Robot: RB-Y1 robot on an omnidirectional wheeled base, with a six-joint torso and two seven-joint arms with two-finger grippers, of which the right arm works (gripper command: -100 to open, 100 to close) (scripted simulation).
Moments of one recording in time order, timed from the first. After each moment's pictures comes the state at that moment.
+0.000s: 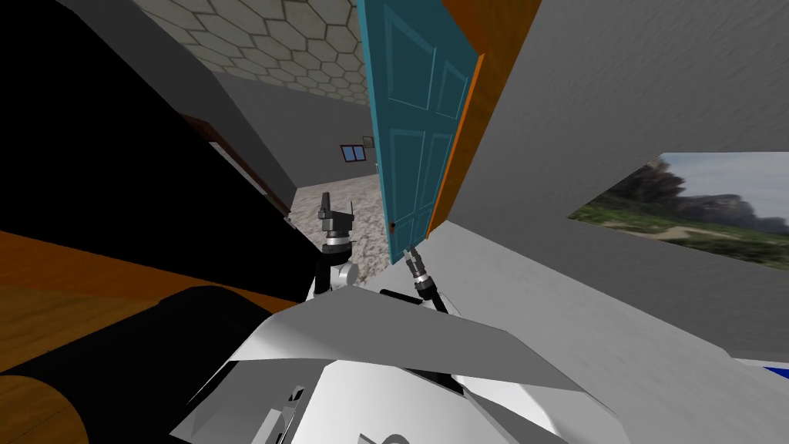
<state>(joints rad) 0.11 -0.21 0.69 -1.42 -0.10 -0.72 -0.06</state>
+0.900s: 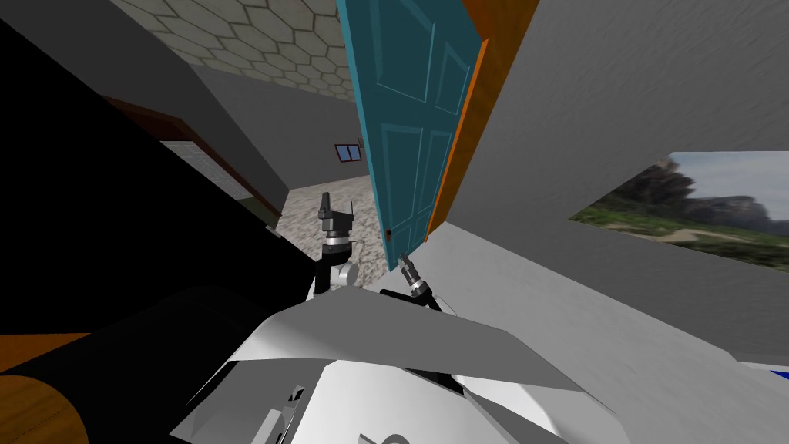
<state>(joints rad) 0.03 -0.23 0.81 -1.23 -0.10 -0.75 -0.09</state>
